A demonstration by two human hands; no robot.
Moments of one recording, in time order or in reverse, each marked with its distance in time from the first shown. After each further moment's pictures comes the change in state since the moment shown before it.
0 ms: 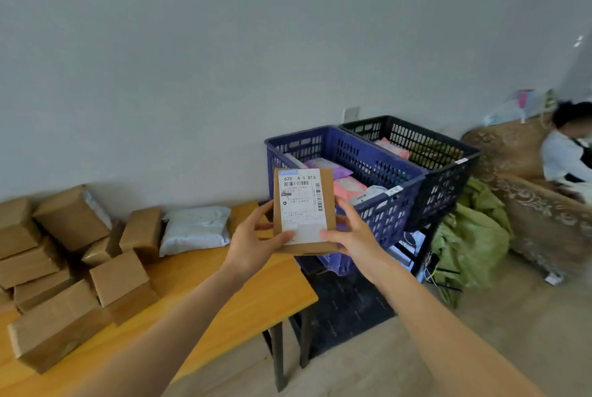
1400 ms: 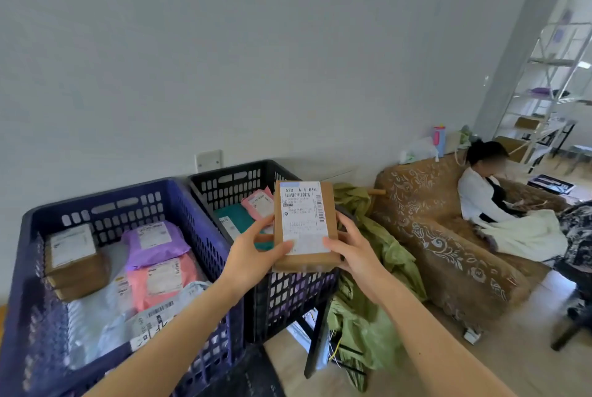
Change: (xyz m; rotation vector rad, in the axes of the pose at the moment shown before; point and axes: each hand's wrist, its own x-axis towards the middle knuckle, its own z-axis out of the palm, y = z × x) left_hand 0.289 0.157 0.471 -0.100 -0.137 0.050; right_hand 0.189 -0.047 -0.518 -0.034 0.172 -0.026
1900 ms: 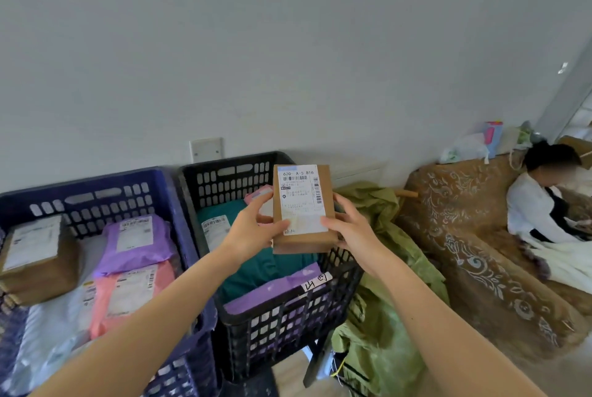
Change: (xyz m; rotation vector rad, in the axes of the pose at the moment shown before) left_hand 0.153 -0.025 0.026 -0.045 0.036 -0.183; right_hand 0.181 0.014 -0.034 -0.120 -0.122 0.079
